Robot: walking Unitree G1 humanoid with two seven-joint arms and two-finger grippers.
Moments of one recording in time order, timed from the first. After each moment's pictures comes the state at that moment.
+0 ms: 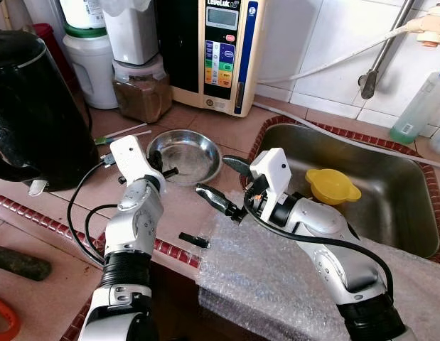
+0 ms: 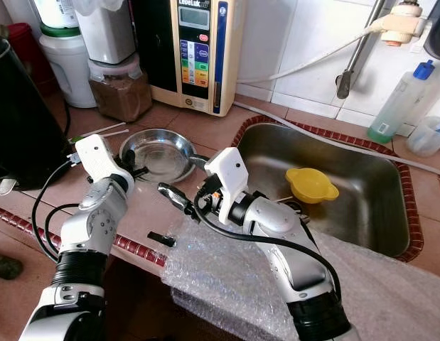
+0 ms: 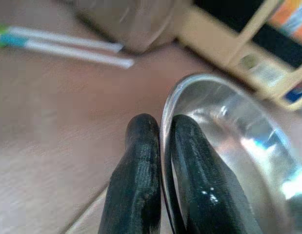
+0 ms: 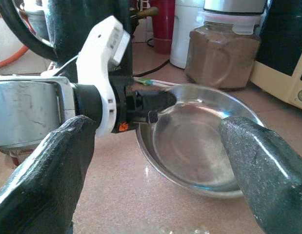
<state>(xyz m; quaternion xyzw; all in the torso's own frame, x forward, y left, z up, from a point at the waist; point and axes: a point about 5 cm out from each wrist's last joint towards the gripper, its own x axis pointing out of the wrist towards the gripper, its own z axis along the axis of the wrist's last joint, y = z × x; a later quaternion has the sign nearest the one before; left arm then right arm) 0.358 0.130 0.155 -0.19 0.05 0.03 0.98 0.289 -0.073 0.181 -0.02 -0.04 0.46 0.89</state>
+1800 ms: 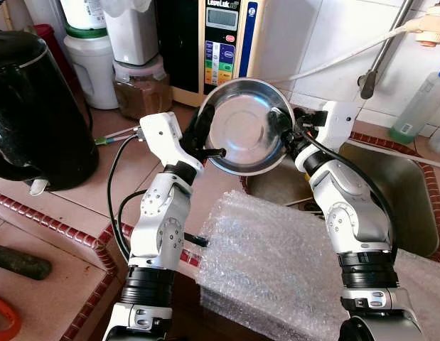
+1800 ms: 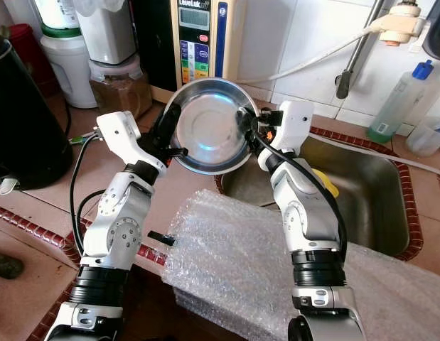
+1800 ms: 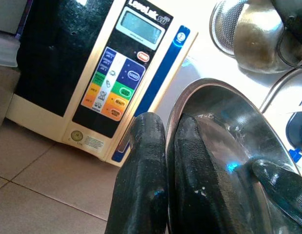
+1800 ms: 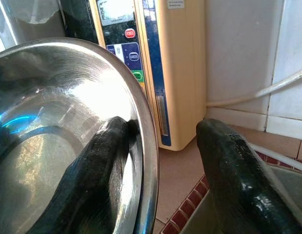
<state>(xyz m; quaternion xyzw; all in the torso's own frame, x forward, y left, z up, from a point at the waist) 0.333 0.072 0.204 -0.24 -0.13 -0.19 0.94 0.354 -0.135 0.212 0.10 -0.08 0.16 0.98</state>
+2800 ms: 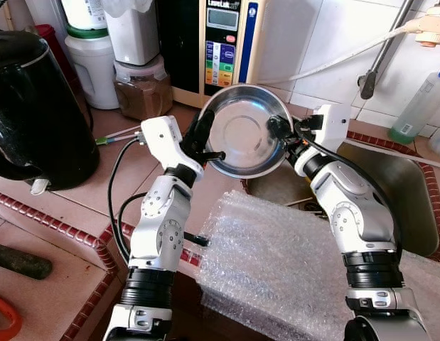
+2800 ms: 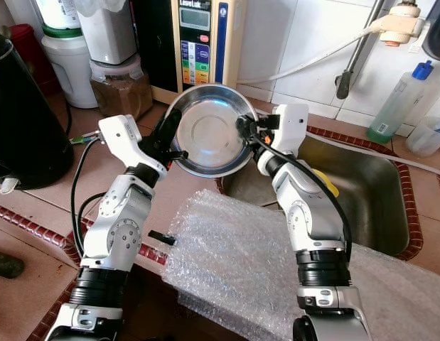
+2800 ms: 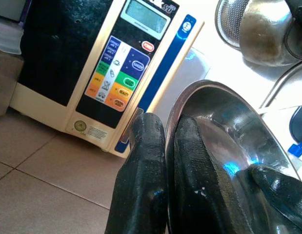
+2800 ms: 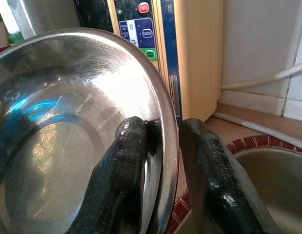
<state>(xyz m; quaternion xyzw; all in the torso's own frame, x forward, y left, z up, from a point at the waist) 0.333 0.072 0.198 -0.24 -0.12 -0.19 0.94 0.353 -0.136 0.206 0.10 -0.04 0.19 0.98</state>
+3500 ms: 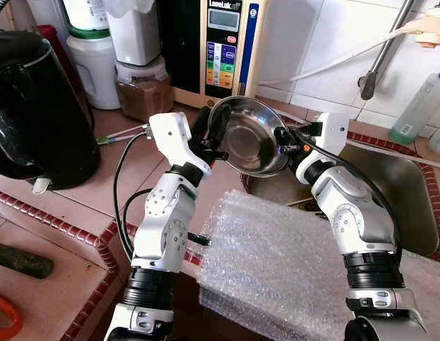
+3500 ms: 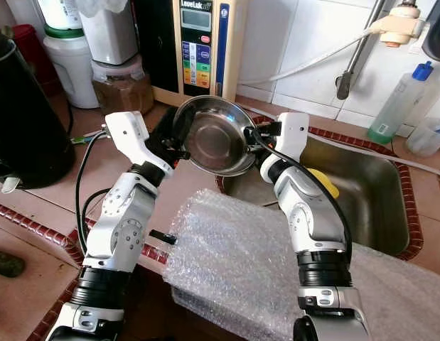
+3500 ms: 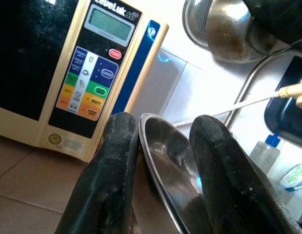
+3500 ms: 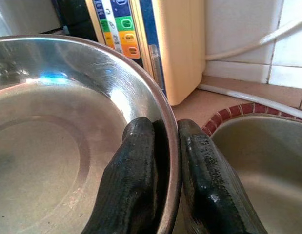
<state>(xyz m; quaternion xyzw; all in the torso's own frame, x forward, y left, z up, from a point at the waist) 0.328 0.060 0.204 -0.21 -0.14 -0.23 0.94 0.356 -0.143 0.190 0.11 0.00 0.16 0.98</state>
